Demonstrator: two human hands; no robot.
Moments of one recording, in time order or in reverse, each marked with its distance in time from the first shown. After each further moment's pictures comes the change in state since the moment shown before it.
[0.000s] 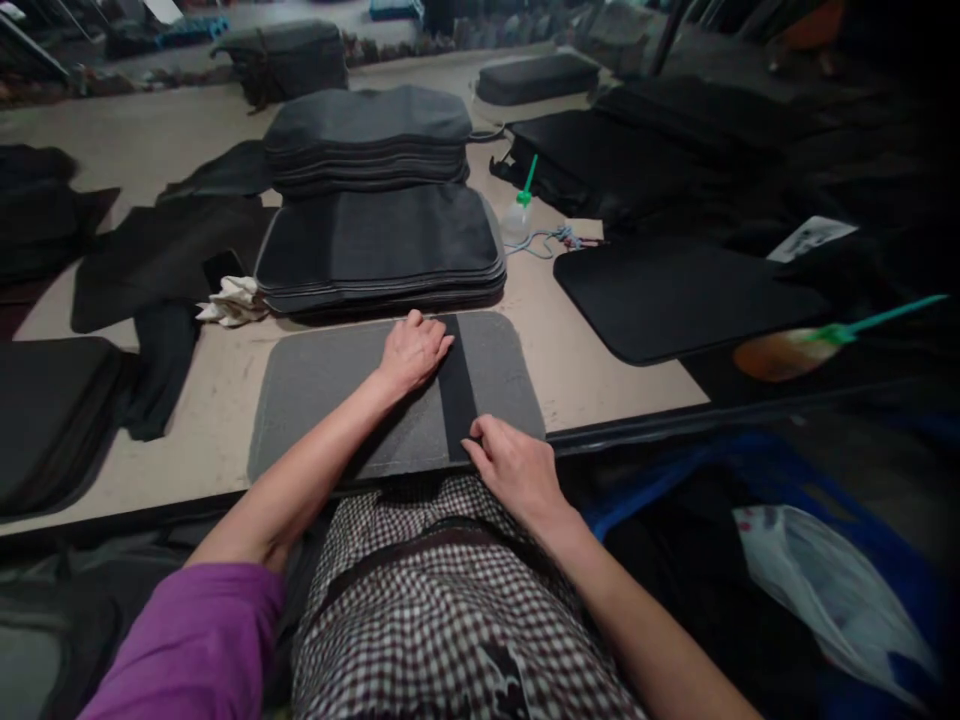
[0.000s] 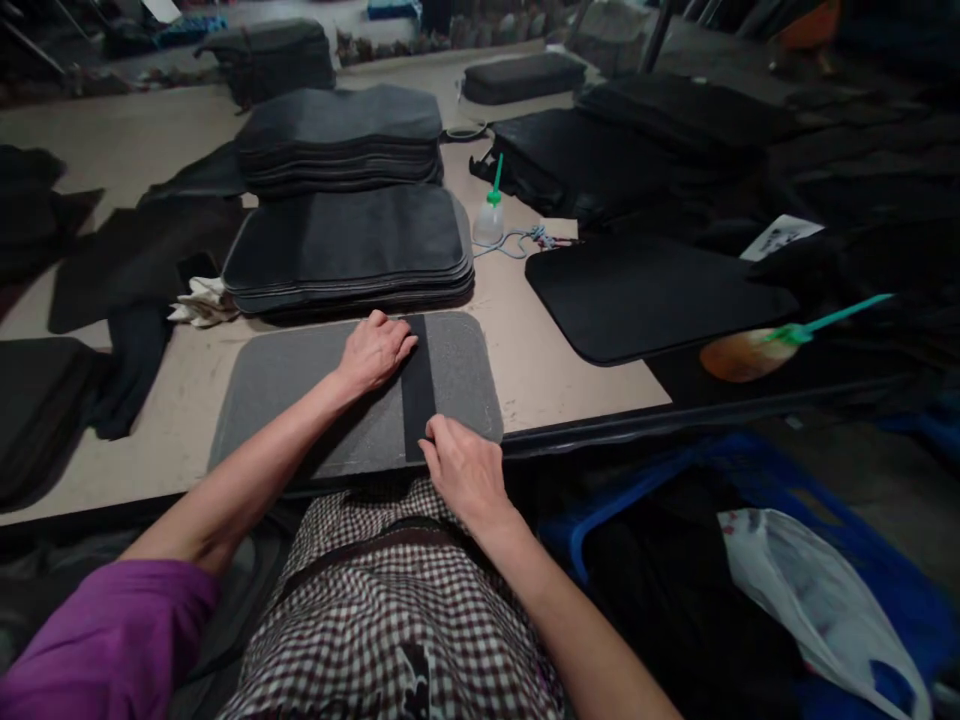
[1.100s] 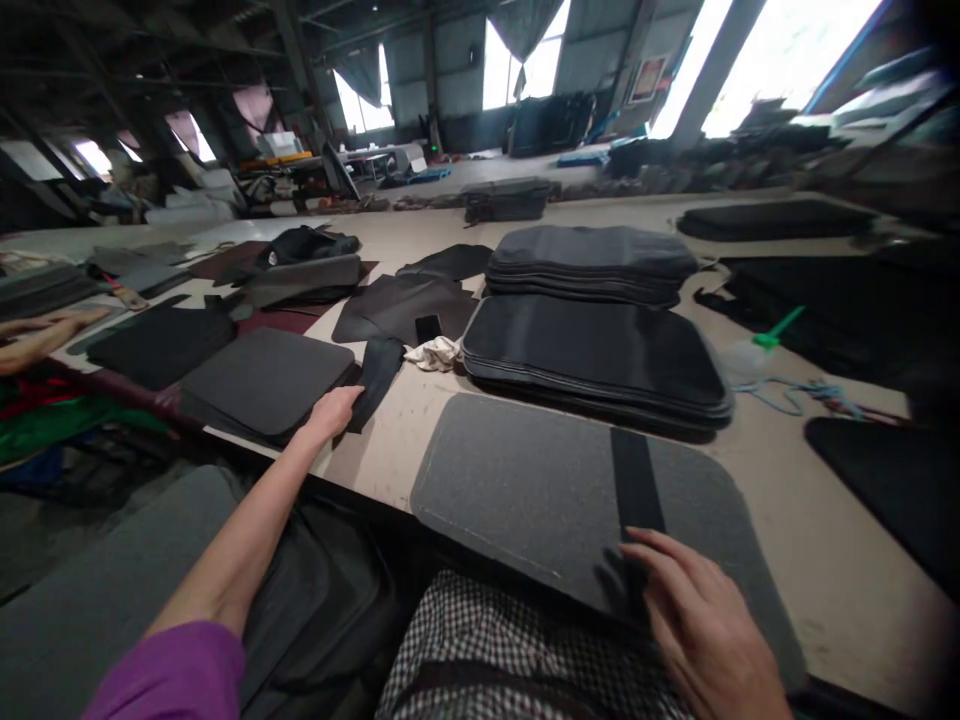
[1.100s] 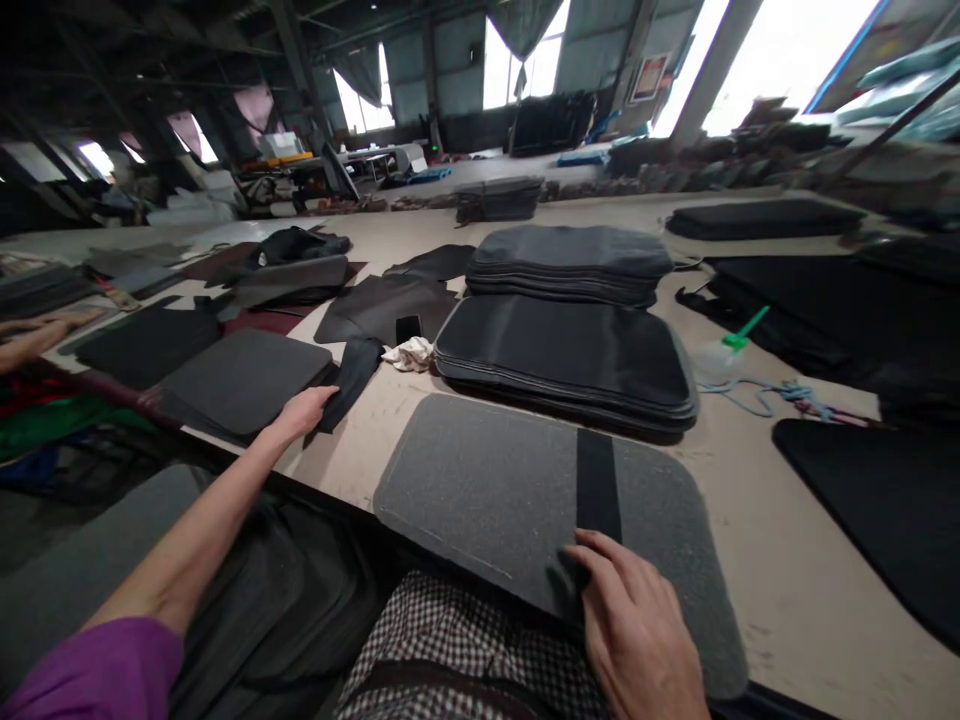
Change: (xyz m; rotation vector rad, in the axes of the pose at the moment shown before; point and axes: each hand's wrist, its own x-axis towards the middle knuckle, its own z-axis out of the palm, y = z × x) left_hand -0.289 -0.271 -0.127 0.157 -0.115 -0.915; right_hand 0.033 -0.015 0.019 0.120 0.350 -0.512
